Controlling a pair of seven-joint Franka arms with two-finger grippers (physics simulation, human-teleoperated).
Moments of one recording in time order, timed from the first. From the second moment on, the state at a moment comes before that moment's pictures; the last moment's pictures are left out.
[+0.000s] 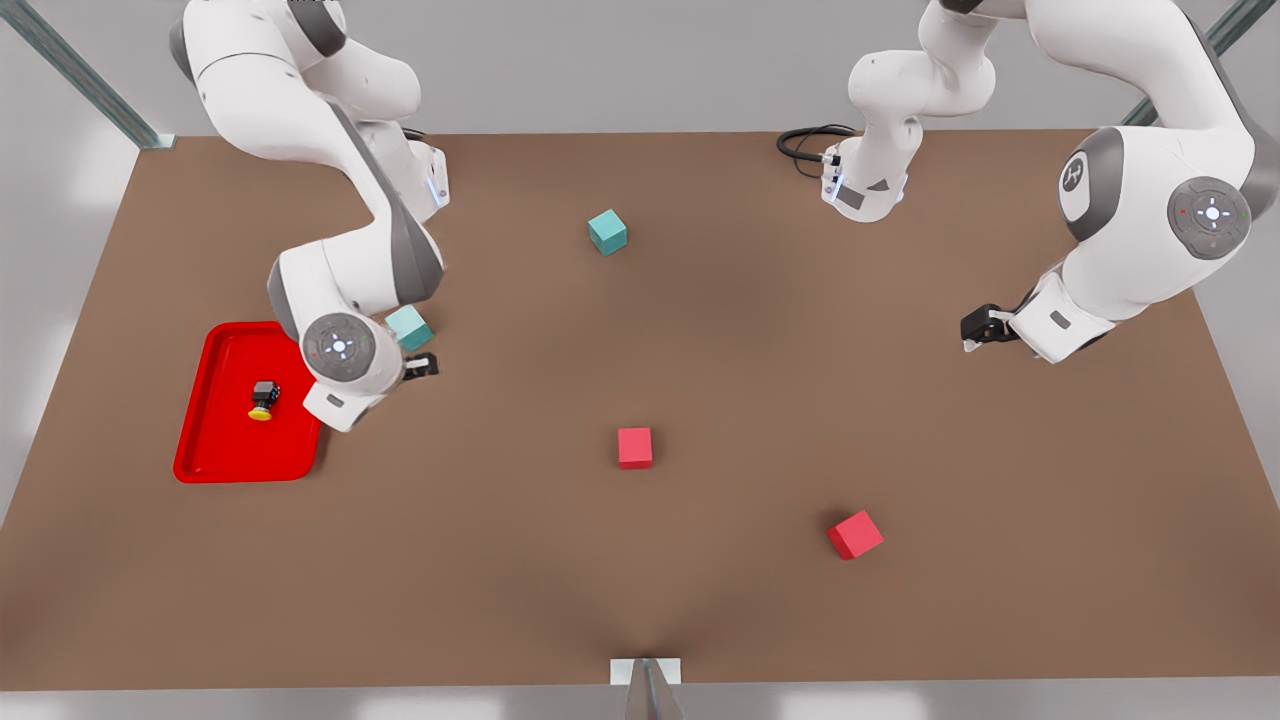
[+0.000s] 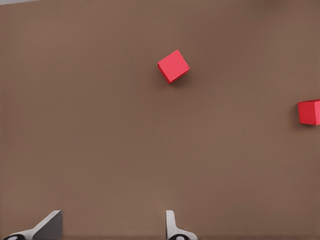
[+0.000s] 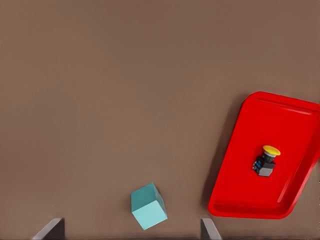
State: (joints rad) left arm -0.05 0.12 -0.02 -1.50 0.00 1.55 0.03; right arm -0.07 0.37 0.42 -1.51 -0.26 1.49 0.21
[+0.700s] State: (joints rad) left arm -0.07 0.22 -0.02 -1.49 0.01 1.57 0.04; right arm -0.78 0.45 0.45 -2.12 -0.24 2.59 -0.17
